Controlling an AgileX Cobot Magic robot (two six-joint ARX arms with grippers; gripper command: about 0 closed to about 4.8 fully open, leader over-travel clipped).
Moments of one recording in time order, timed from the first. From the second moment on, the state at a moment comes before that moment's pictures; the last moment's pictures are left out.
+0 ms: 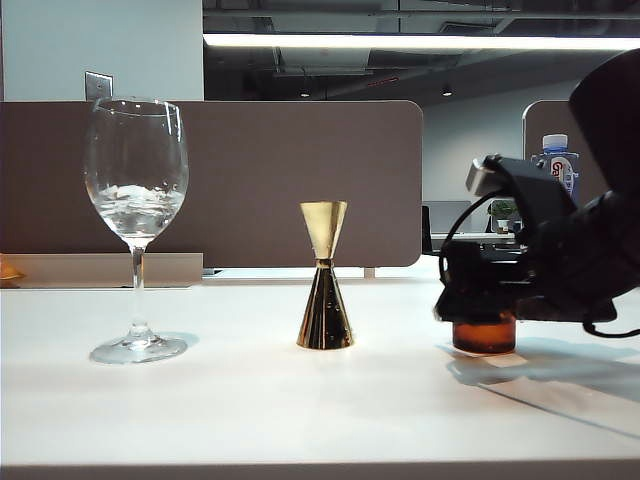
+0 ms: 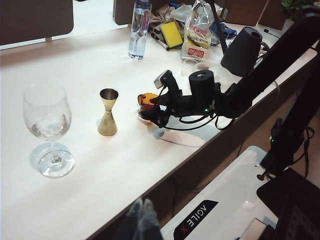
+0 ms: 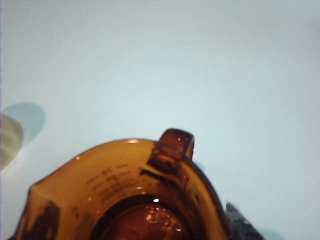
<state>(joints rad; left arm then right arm) -0.45 0.36 1.48 -1.43 0.38 -0.04 0.44 1.64 0.40 0.82 0.00 0.07</state>
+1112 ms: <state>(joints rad) -0.45 0.36 1.48 -1.43 0.38 -0.04 0.44 1.67 0.44 0.83 0.01 0.06</state>
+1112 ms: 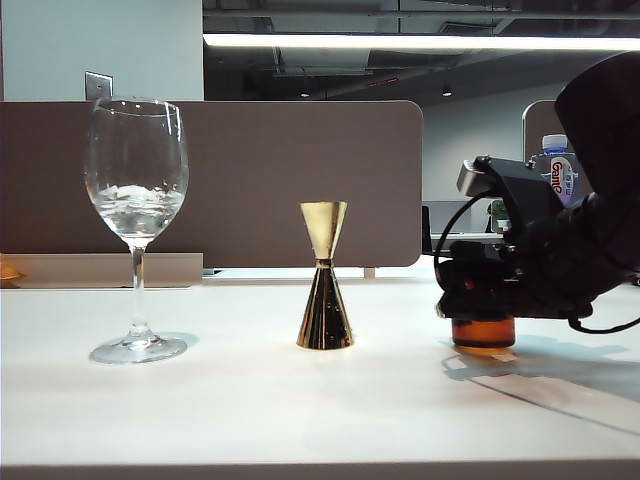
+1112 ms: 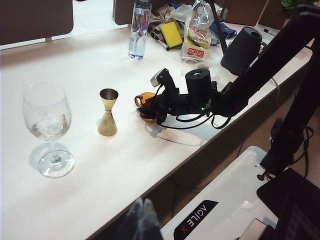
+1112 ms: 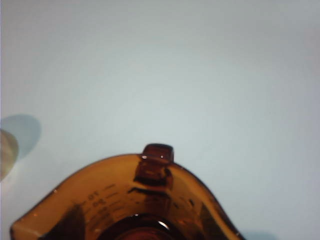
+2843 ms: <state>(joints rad) -0.45 0.36 1.48 -1.43 0.38 -0.04 0.59 1.50 0.91 0.29 0.08 -0.70</state>
